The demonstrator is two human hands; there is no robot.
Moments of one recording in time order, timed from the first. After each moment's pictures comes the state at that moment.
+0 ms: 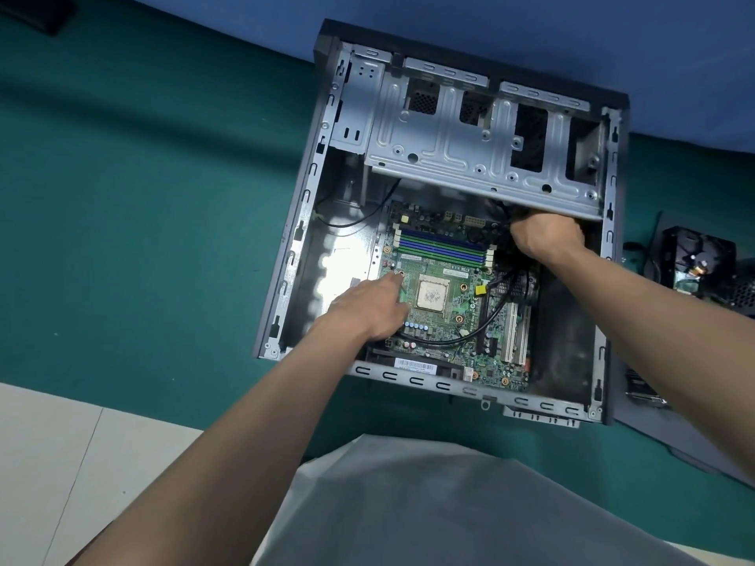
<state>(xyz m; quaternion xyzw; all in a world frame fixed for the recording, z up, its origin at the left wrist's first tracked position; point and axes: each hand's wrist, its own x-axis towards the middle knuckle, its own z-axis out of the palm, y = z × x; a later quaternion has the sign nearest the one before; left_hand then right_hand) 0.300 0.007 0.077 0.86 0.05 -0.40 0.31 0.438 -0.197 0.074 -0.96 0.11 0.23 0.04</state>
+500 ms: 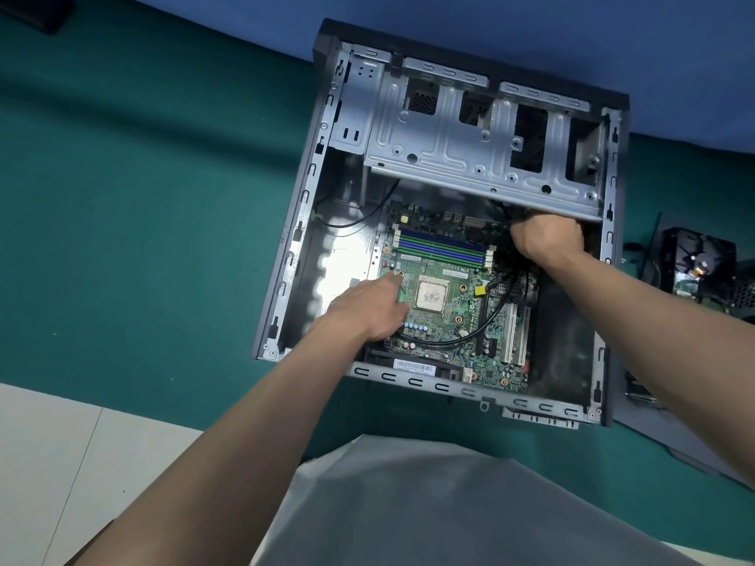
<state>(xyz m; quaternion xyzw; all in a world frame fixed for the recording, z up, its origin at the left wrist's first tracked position) 0.301 0.007 0.082 0.87 0.04 -0.38 0.31 0.437 -0.198 0.070 -0.97 0.14 0.20 0.05</state>
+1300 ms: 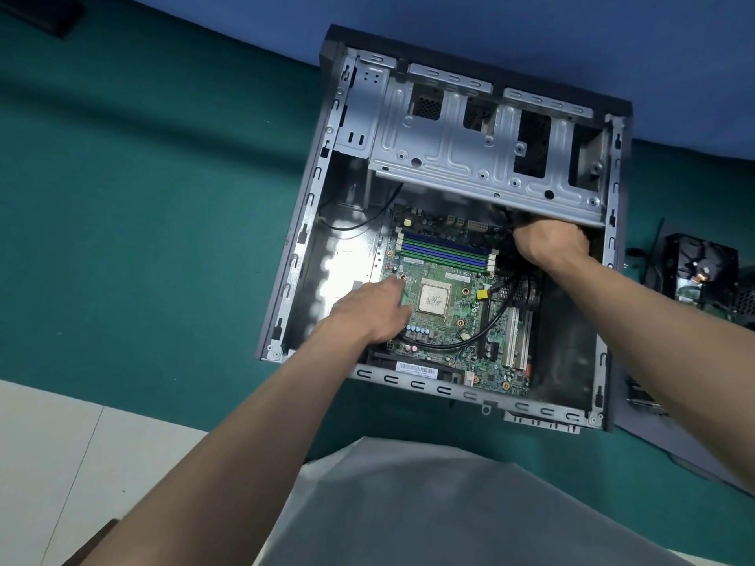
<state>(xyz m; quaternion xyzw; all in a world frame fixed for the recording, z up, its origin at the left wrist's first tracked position) 0.300 0.008 0.080 0.88 0.04 -0.38 0.30 0.439 -0.199 0.069 -0.97 0.13 0.21 0.02</state>
